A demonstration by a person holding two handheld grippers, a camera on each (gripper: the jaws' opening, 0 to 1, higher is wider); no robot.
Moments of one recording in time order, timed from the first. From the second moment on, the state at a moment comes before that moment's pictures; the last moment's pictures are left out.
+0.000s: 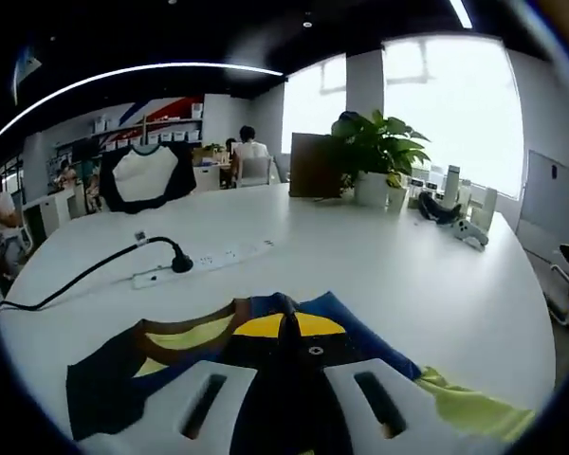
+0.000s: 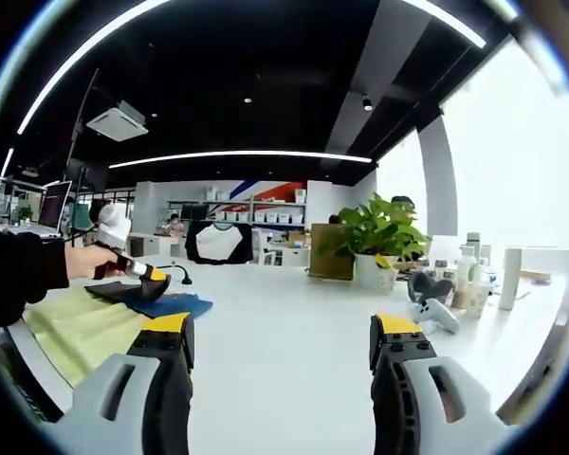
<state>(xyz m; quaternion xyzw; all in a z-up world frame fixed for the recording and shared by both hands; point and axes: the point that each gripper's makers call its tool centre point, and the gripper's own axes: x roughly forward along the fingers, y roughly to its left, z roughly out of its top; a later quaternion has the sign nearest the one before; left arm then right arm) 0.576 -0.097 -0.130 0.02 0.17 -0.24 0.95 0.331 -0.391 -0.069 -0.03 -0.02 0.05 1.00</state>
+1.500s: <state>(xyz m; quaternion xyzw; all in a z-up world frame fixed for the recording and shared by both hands) 0.534 -0.136 -0.122 0.21 0.09 -0.41 0.88 0.325 -0.396 -0.068 -0.03 -0.01 0.05 1.00</state>
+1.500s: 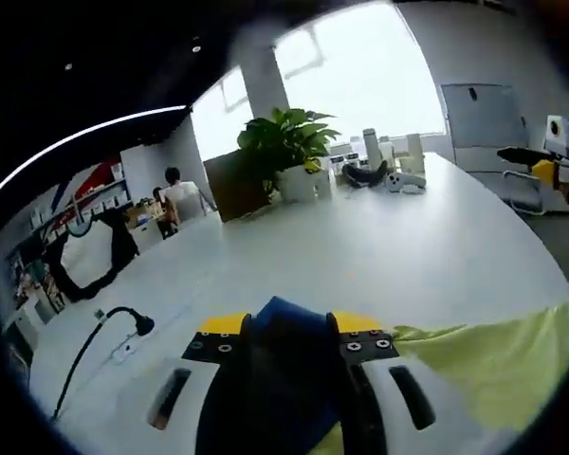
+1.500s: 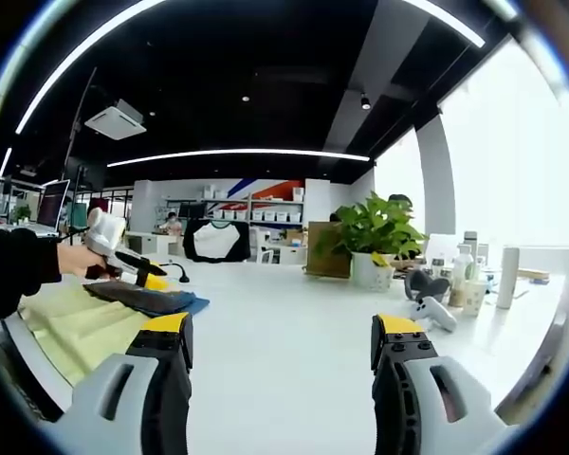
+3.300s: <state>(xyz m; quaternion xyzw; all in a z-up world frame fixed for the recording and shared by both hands) 0.508 -0.147 -0.167 -0.01 0.23 -0.44 0.87 0.325 -0.391 -0.074 -0.05 0.00 0.06 1.00</state>
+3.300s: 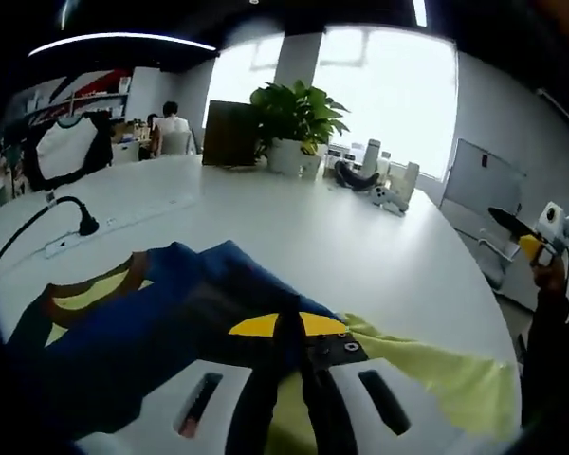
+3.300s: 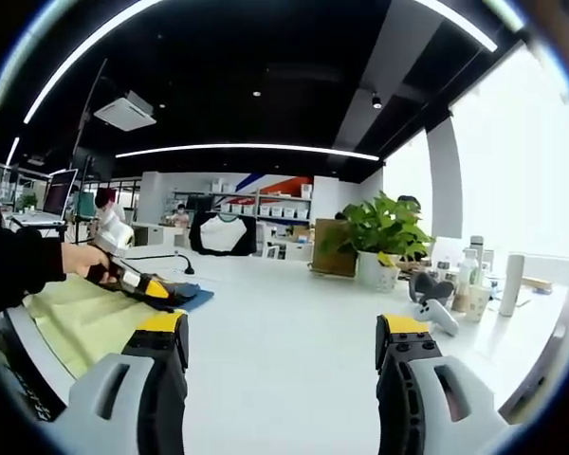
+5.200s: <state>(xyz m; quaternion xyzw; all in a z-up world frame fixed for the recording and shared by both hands) 0.467 -0.040 -0.053 0.02 0.06 -0.42 0.91 0.325 -0.377 -0.070 -0.06 0.00 0.08 1.00</state>
